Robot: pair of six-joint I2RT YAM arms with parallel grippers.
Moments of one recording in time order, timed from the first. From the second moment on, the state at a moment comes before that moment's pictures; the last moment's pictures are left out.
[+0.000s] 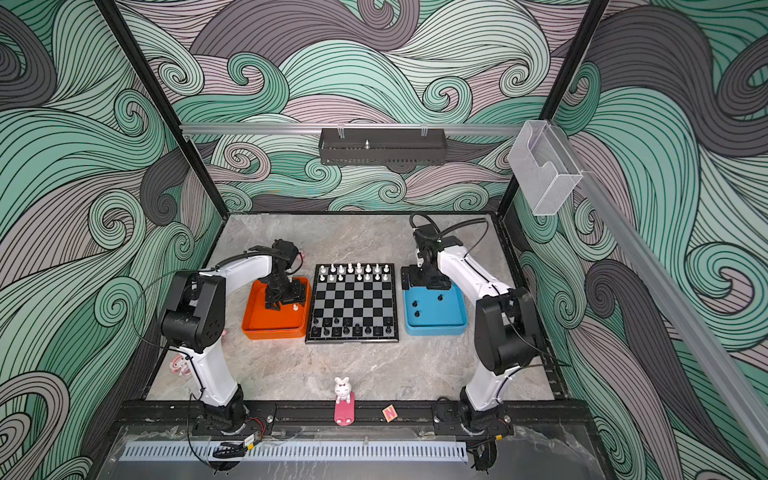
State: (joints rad) left arm -0.23 1.87 1.24 -0.94 0.03 -0.42; right arm 0.30 1.72 1.33 -0.96 -0.06 0.22
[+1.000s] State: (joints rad) left arm -0.25 1.88 1.25 -0.95 0.02 -0.42; right arm 0.29 1.72 1.32 -0.96 -0.06 0.22
